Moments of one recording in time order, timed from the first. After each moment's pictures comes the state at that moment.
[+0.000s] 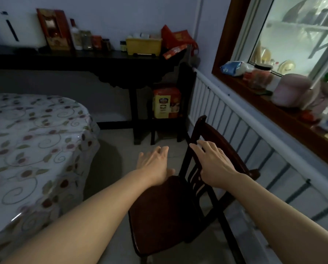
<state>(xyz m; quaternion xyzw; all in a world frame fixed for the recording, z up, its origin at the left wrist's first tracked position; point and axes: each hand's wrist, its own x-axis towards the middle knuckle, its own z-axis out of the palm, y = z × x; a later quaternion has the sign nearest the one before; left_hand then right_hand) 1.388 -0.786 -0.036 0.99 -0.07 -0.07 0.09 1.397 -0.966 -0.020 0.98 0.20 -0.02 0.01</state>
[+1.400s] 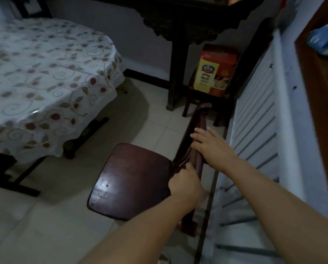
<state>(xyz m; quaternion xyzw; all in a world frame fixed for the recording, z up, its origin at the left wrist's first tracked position) 1.574 -1.101 -0.133 0.90 0.30 -0.17 0.26 1.703 -1.140 -0.127 0.81 0.57 -0.03 0.13</state>
